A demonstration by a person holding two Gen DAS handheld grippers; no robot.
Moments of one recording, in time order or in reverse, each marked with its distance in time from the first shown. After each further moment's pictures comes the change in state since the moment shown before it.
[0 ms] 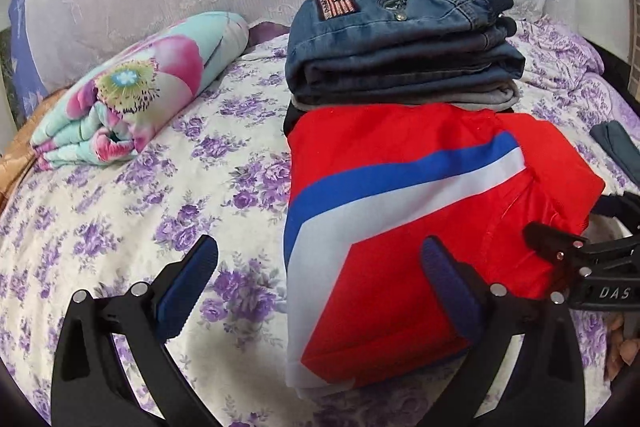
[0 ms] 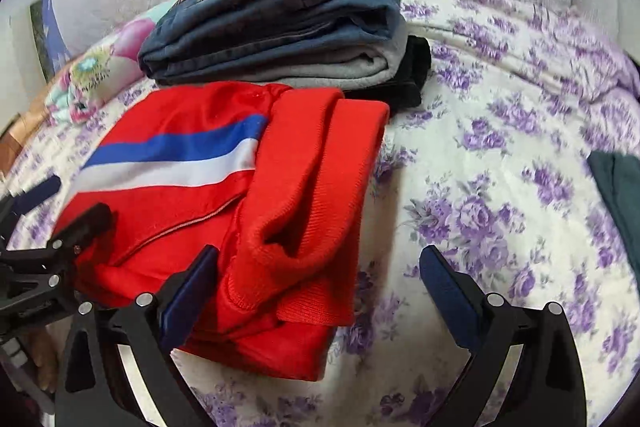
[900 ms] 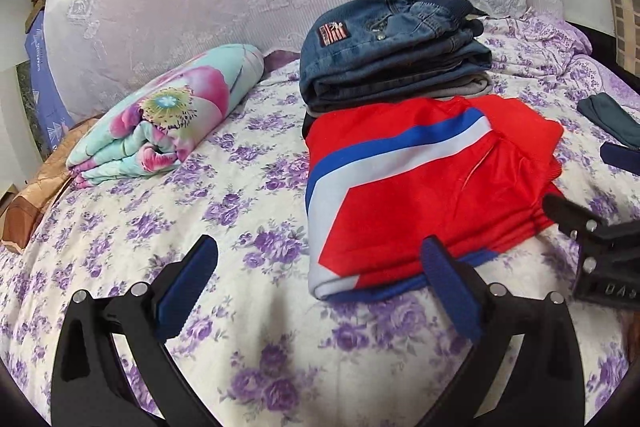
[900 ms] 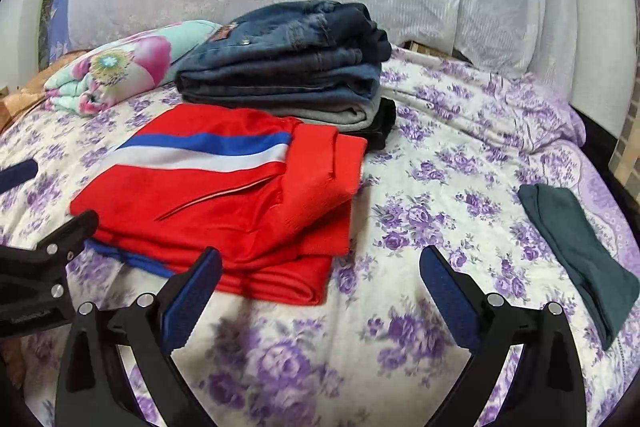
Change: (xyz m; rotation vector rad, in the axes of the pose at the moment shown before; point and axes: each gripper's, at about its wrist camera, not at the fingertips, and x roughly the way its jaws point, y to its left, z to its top) left arm -0.060 -0.011 -0.041 0.085 -0.099 0.093; right arm -0.067 0.051 -0.049 -0.163 -0.182 -0.210
